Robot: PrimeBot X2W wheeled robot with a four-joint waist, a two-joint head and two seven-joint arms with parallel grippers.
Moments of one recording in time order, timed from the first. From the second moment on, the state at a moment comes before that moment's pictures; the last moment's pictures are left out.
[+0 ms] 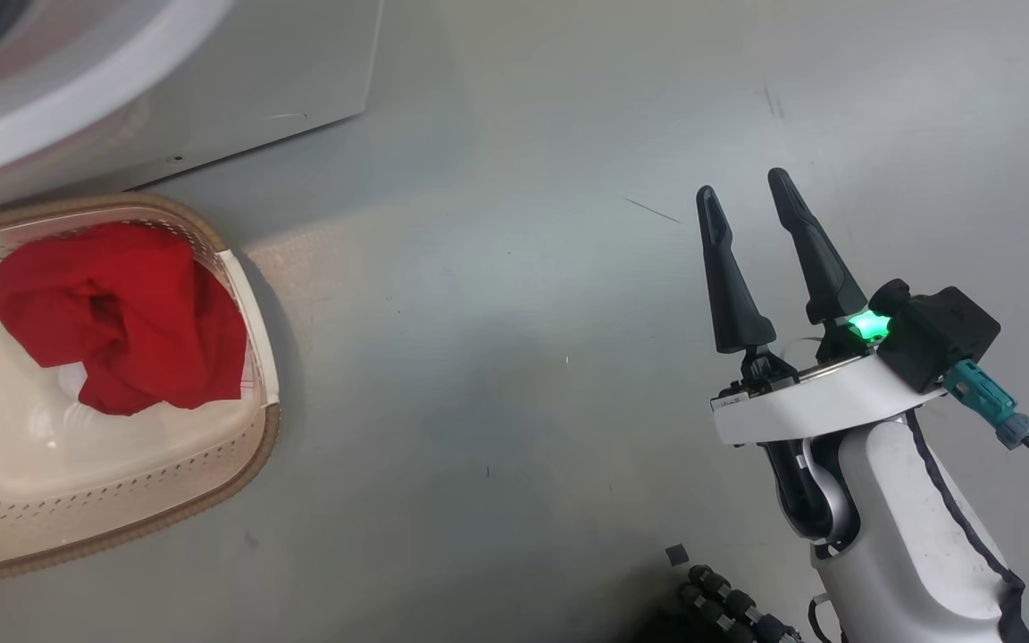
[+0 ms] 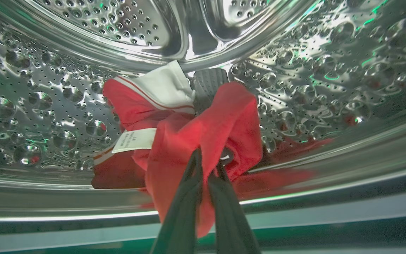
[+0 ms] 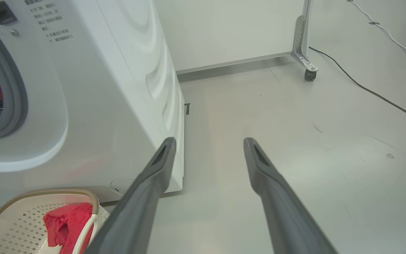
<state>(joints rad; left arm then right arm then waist) -1.15 0.39 -0.07 0.61 -0.27 0.11 0.49 -0.31 -0.04 0.31 0.06 0.43 0.11 -0.26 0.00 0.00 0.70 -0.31</state>
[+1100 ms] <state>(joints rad) -0.85 0.18 -0.06 0.44 -0.34 0.10 -0.03 -0.25 -0.05 0.25 0.10 0.28 0.11 -0.26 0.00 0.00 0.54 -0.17</state>
